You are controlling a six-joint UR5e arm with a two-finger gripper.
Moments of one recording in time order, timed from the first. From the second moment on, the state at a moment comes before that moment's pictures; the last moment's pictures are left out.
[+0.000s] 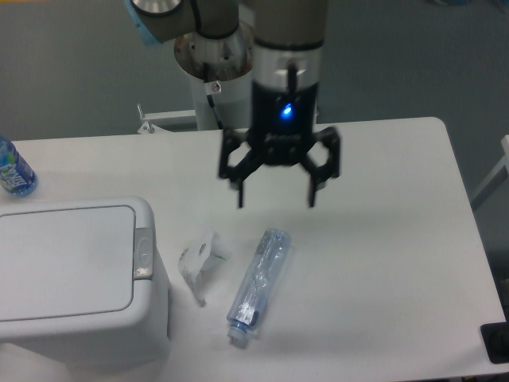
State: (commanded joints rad) arm 2.34 -1.79 -1.39 -1.08 1.30 0.23
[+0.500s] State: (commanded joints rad) arm 2.27 -1.83 -1.40 -1.02 1.30 0.17
